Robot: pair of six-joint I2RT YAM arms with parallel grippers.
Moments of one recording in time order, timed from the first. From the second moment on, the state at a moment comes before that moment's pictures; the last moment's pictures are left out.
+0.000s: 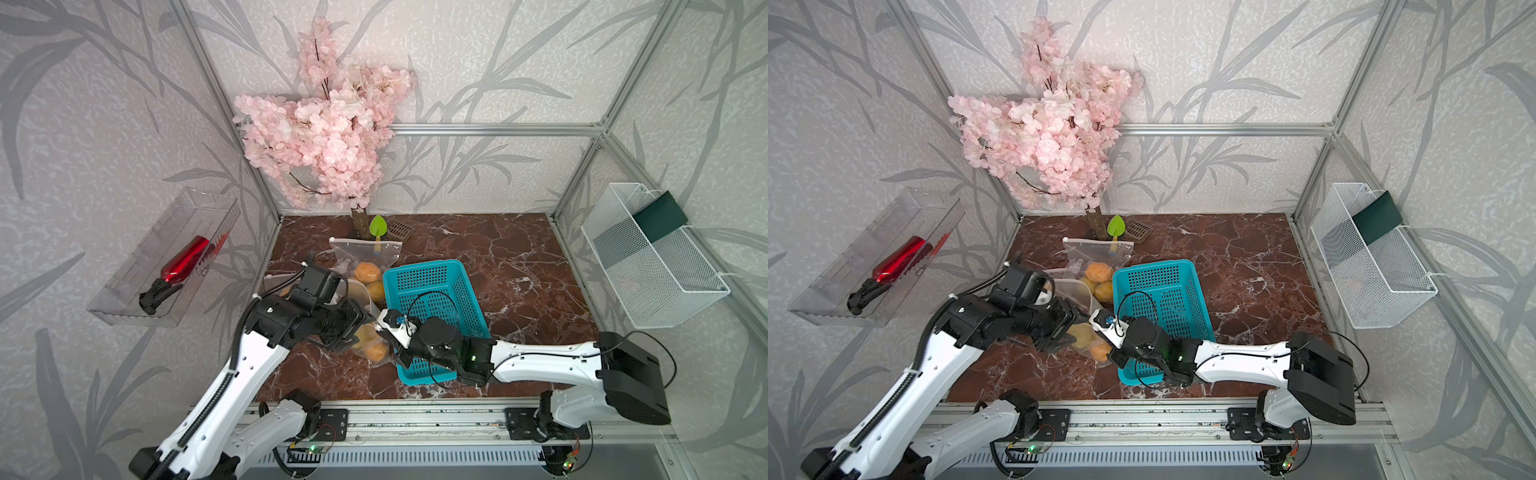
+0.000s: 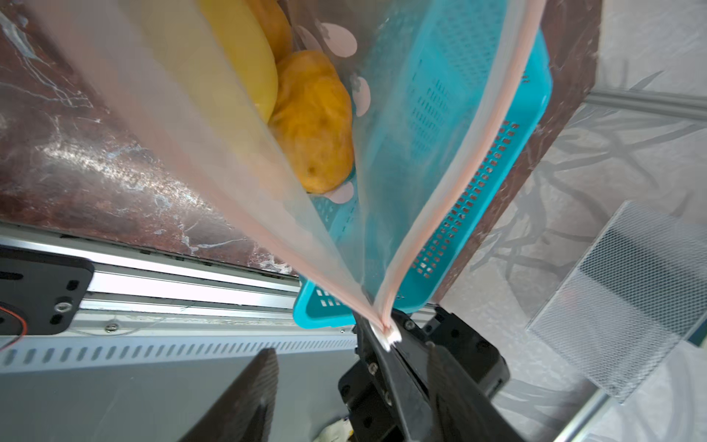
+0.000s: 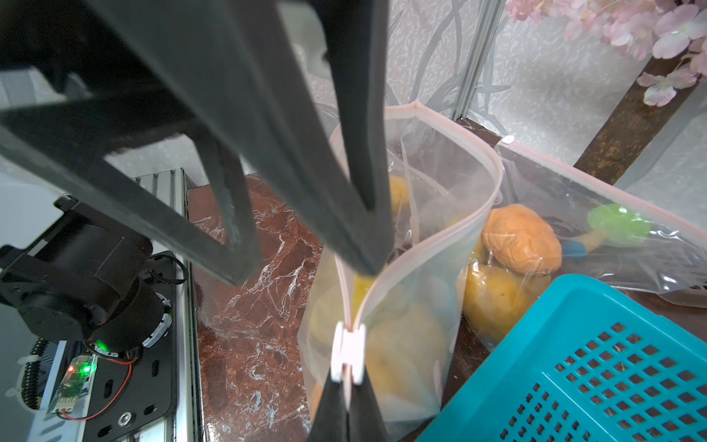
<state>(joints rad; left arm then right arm) -0.47 1.00 1.15 -1.22 0.37 -1.25 1.24 1.45 0.81 0.34 0.12 0.03</state>
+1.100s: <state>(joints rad) -0.57 1.06 1.14 -1.14 0.35 -1.26 1.24 1.45 0.81 0.34 0.14 0.03</state>
